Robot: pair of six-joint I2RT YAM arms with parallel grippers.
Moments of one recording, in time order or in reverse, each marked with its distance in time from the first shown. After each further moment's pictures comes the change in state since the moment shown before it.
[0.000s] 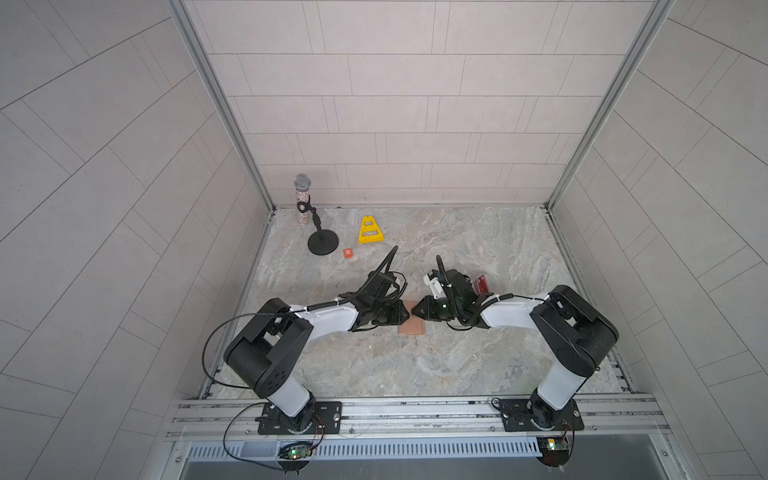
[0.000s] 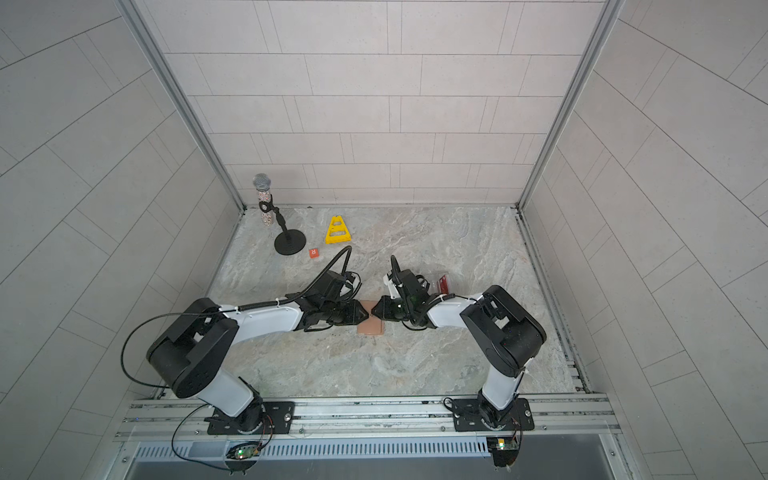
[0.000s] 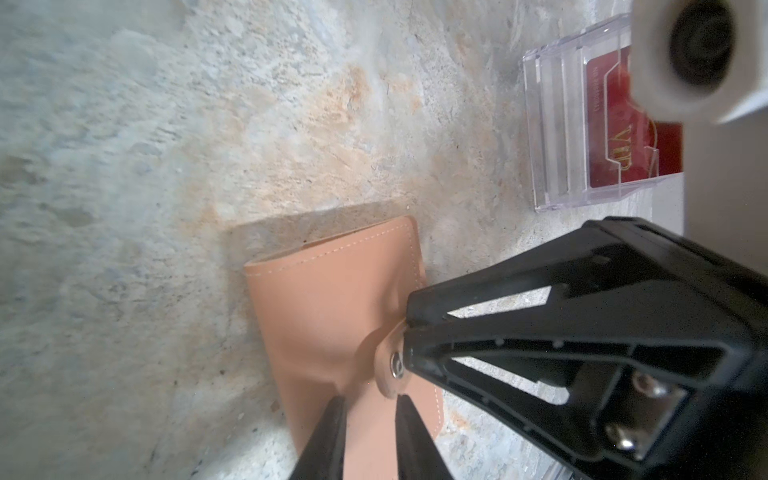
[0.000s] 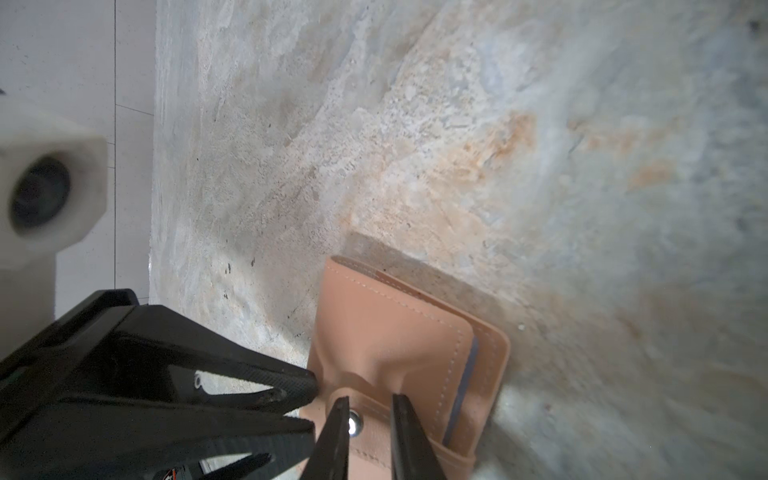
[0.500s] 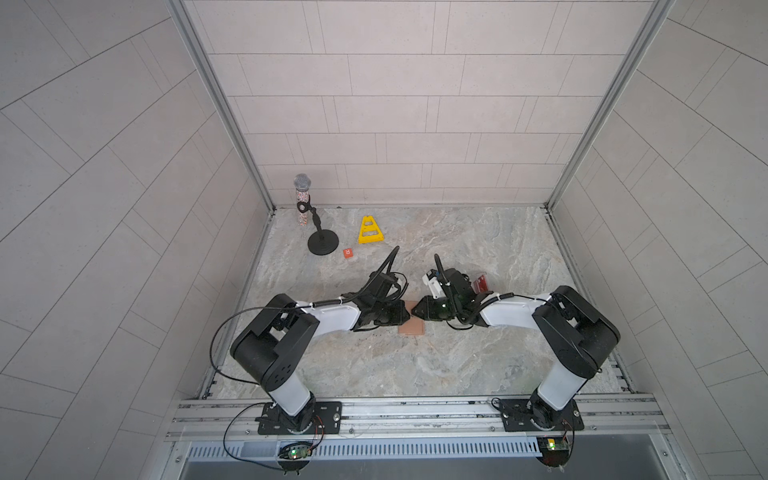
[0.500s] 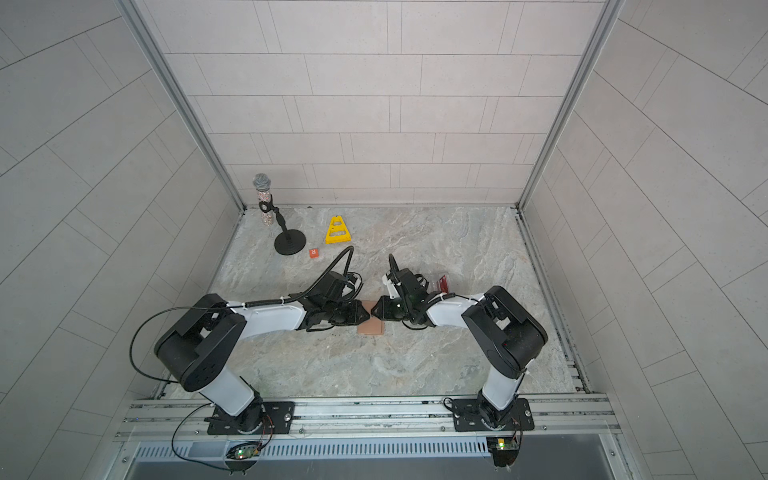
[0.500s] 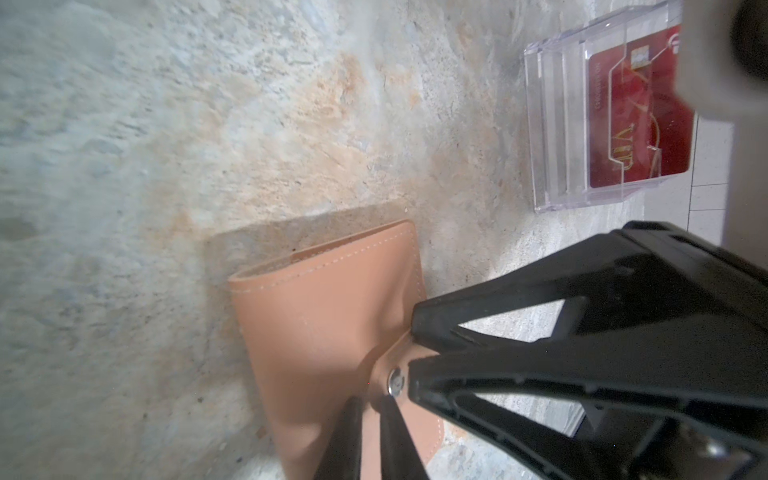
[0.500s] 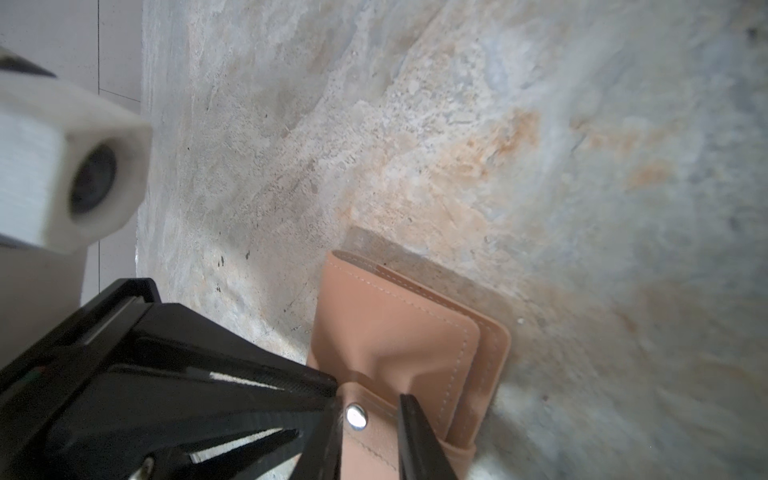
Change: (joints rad) left arm 0.000 0.041 0.002 0.043 0.026 -0.011; right arm 0.004 -0.013 0.029 -0.077 0.016 -0.043
